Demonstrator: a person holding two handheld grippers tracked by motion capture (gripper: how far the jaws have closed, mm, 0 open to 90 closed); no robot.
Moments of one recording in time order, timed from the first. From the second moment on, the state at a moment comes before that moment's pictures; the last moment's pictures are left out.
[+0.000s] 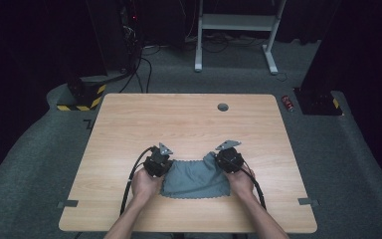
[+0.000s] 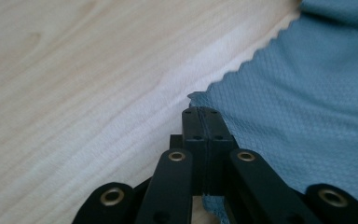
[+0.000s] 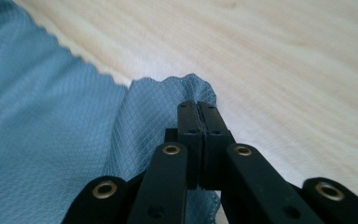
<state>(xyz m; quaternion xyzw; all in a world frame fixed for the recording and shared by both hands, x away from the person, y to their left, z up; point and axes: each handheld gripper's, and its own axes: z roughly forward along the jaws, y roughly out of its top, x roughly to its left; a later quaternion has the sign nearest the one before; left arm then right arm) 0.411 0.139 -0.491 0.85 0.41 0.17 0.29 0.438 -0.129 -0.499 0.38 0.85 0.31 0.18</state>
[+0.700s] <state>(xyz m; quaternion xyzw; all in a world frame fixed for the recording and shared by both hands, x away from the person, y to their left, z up) 0.461 0.141 -0.470 0.82 0.43 0.23 0.28 0.465 -0.147 -0.480 0.41 0.82 0.32 0.22</state>
